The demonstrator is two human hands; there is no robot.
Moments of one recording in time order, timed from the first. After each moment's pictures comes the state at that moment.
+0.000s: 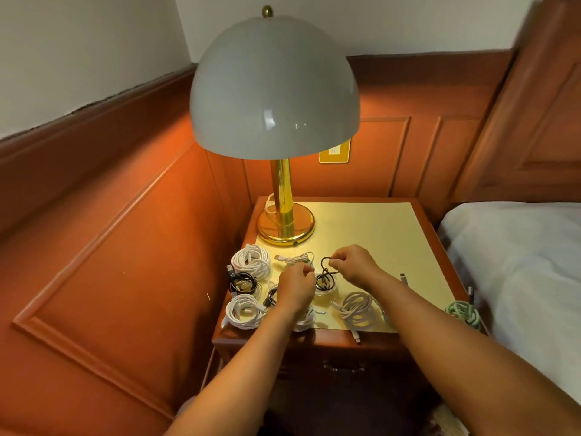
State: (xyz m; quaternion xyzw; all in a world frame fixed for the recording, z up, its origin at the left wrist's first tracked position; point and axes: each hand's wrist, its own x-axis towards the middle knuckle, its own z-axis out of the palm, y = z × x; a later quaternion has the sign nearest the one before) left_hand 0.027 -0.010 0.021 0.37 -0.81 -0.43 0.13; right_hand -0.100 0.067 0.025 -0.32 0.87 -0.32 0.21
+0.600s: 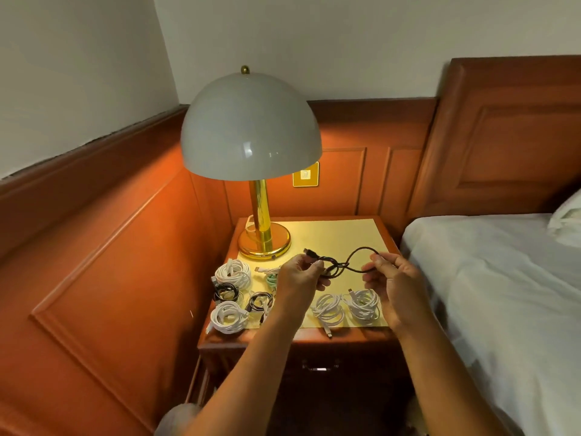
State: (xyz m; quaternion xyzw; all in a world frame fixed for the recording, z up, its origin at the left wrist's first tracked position) left_hand 0.062 0.067 0.099 0.21 -0.66 -0.68 0.25; right_hand -0.016 0.206 0.110 -0.08 0.61 -0.78 0.14
